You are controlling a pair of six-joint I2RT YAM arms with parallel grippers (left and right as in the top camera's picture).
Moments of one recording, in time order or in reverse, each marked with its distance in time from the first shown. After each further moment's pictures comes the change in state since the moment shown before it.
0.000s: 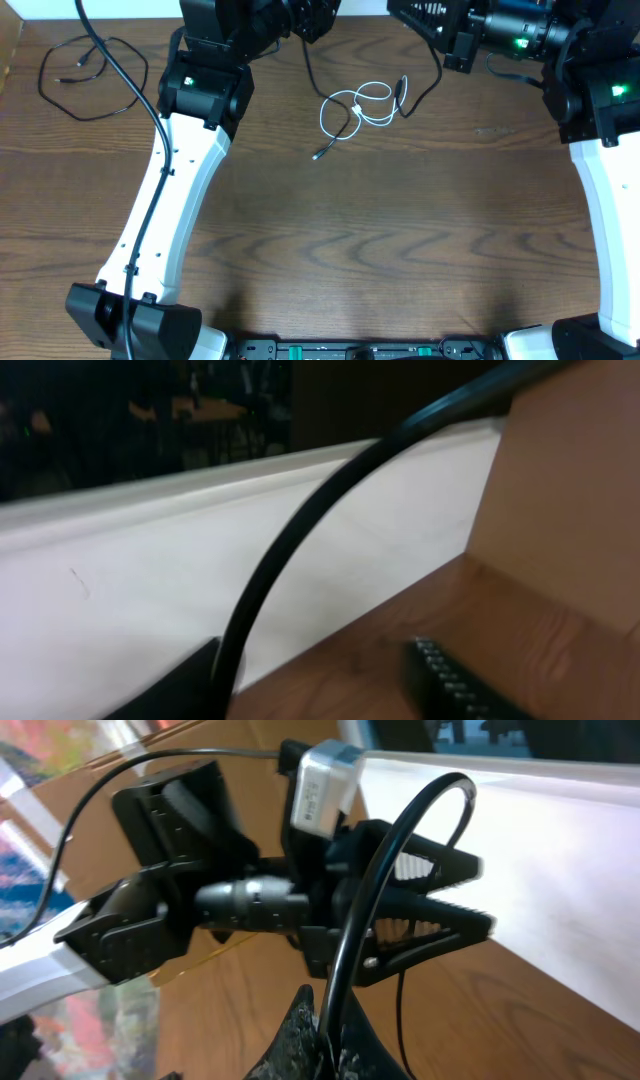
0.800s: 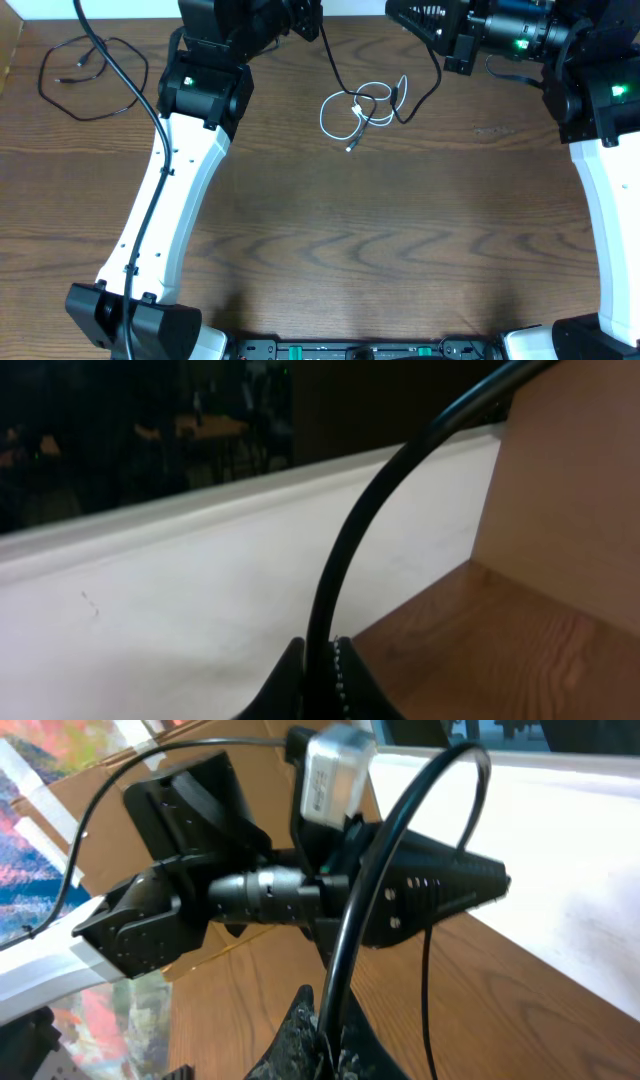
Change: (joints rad) left arm 0.000 0.000 0.000 0.040 0.002 0.019; right arm 0.000 0.000 0.000 -0.009 -0.018 0.000
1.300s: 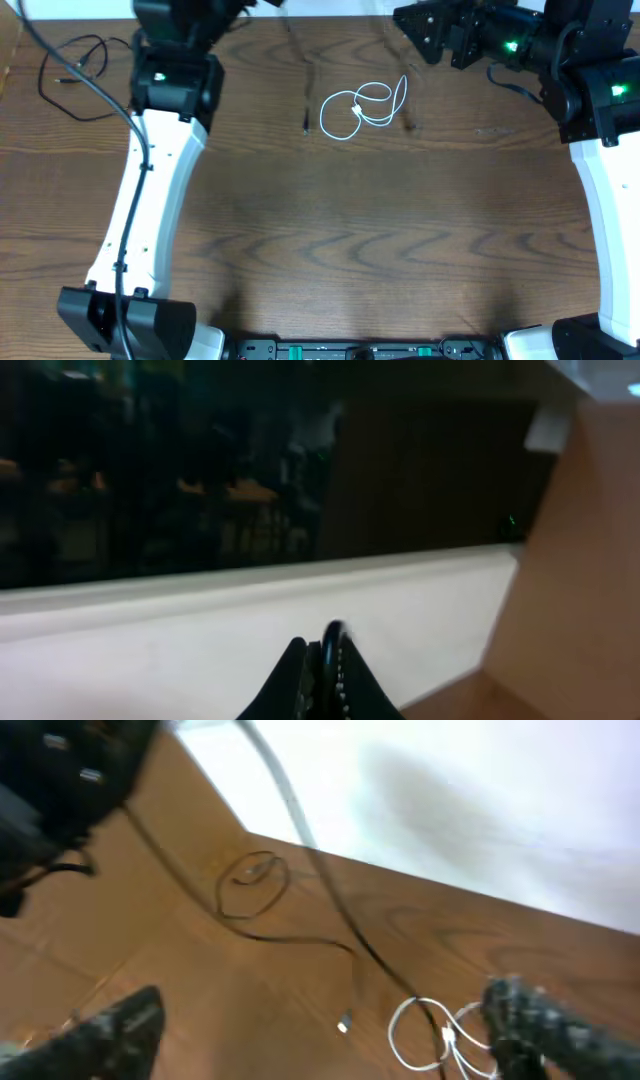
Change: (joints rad) left arm 0.132 -0.002 0.000 0.232 0.004 -0.281; right arm 0.000 0.000 0.000 -0.233 0.443 0.002
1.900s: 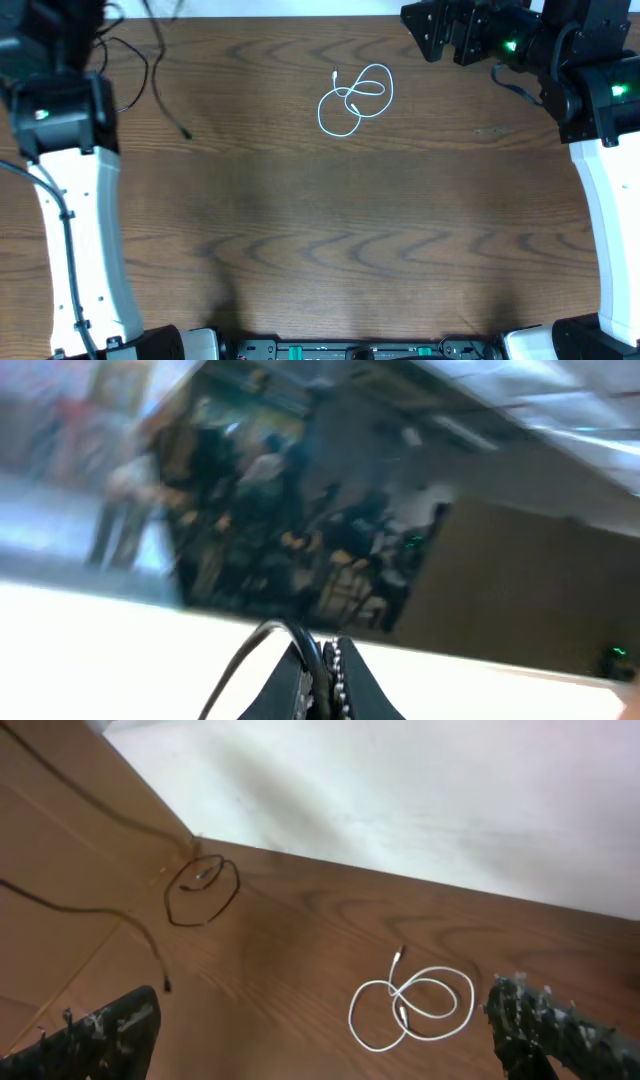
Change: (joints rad) left arm 0.362 -0.140 0.000 -0.060 -0.001 -0.226; right arm 0.000 0.000 0.000 -0.036 0.142 -0.001
